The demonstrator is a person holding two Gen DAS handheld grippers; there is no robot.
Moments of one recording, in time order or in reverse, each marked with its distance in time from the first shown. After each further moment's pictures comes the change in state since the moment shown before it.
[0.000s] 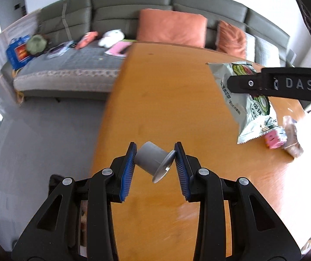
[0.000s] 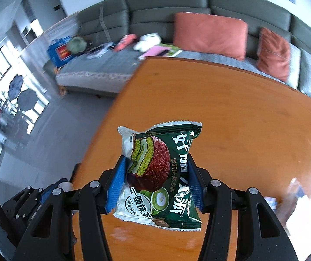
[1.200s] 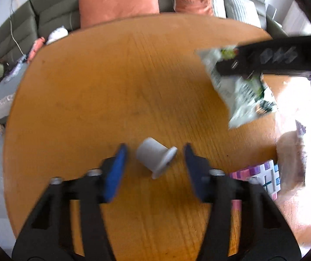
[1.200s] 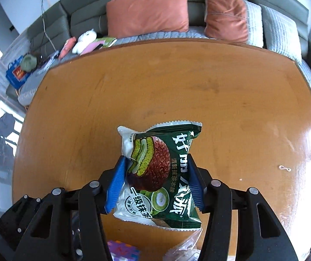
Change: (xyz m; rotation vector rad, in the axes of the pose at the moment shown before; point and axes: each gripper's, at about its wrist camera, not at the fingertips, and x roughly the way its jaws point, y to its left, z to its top) left arm 0.139 -0.197 0.045 0.247 0.155 -0.069; right arm 0.042 -0.258 0.003 0.247 0.079 -0.121
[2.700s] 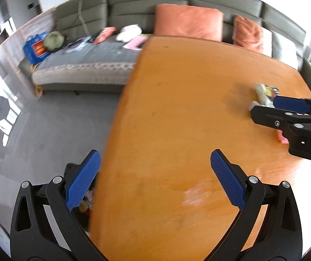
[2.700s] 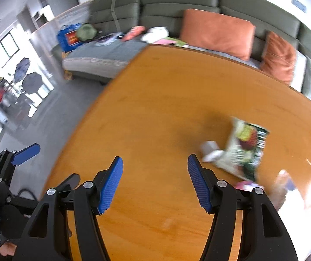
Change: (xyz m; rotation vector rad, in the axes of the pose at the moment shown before) left arm -0.139 0.131 -0.113 -0.247 -0.098 0.188; right arm -0.068 0.179 -0.095 -0.321 -0.059 0.104
